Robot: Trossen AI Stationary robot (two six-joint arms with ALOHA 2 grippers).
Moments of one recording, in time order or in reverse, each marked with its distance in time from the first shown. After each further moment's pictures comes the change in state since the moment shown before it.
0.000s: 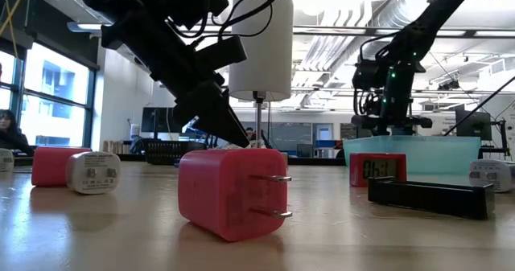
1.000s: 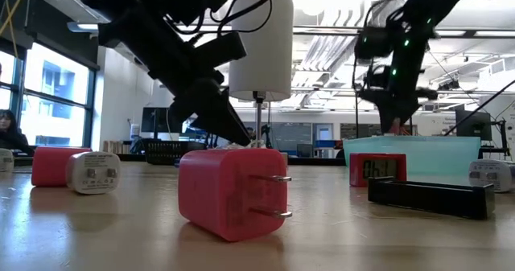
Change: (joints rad) left arm -0.017 0.000 0.000 0.007 0.002 0.007; right arm 0.197 -0.230 -0.018 -0.200 0.127 -0.037
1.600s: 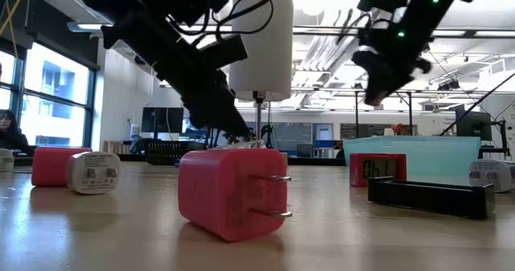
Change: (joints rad) left arm 0.015 0.001 0.000 0.027 -0.157 0.008; right arm 0.608 -0.128 0.000 -0.065 0.348 0.290
